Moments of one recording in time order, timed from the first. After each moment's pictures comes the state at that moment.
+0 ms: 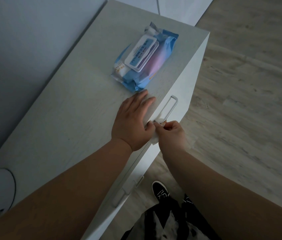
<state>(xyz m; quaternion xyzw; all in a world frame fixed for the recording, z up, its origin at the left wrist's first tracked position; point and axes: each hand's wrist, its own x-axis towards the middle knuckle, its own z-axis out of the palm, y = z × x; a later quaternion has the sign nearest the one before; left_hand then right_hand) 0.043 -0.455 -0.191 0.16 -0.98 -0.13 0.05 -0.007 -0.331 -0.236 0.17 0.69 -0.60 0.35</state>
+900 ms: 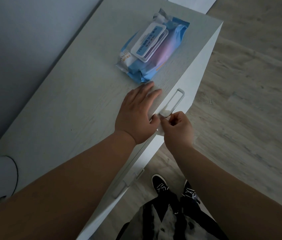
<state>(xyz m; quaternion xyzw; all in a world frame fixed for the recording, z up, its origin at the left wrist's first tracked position) 0.044 -0.456 -0.191 0.16 -0.98 -0.12 0.05 -0.010 -0.322 -0.241 0.06 0.75 -0.58 0.31</state>
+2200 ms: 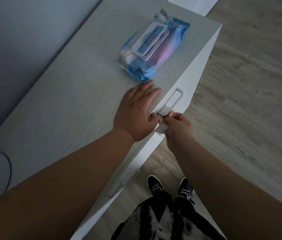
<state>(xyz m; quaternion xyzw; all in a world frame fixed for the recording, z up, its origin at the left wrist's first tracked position) 0.044 -0.456 -0.192 0.17 -0.98 -0.13 0.06 -0.021 -0.329 -0.263 0.23 0.57 -0.68 0.41</state>
